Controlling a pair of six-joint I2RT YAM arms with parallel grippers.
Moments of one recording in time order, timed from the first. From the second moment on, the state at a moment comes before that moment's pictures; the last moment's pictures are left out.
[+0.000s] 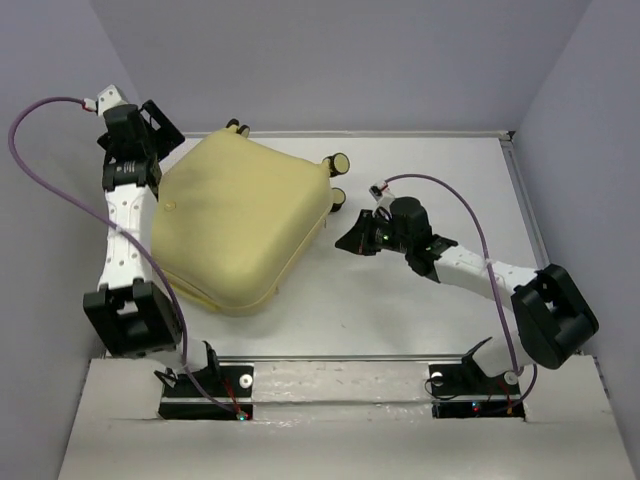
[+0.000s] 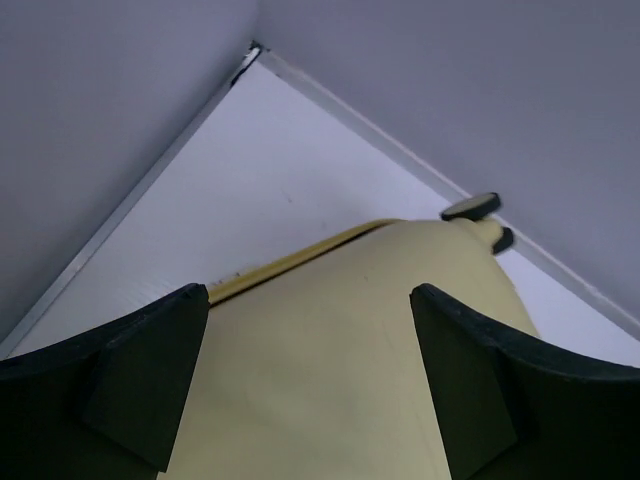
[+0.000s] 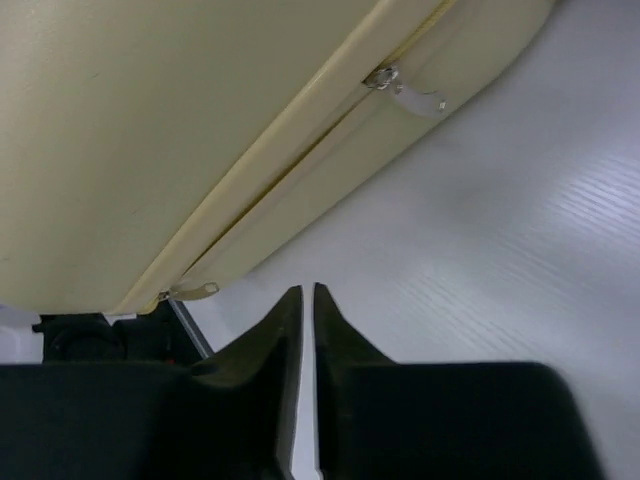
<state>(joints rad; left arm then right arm) 0.16 1.42 1.45 -0.37 -0.13 -0.44 0.58 1.45 0.80 0.24 -0.39 0.69</state>
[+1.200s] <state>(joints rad) 0.20 1.77 1.22 -0.03 0.13 -0.54 0.57 1.74 0.96 0.15 -0.31 0.71</state>
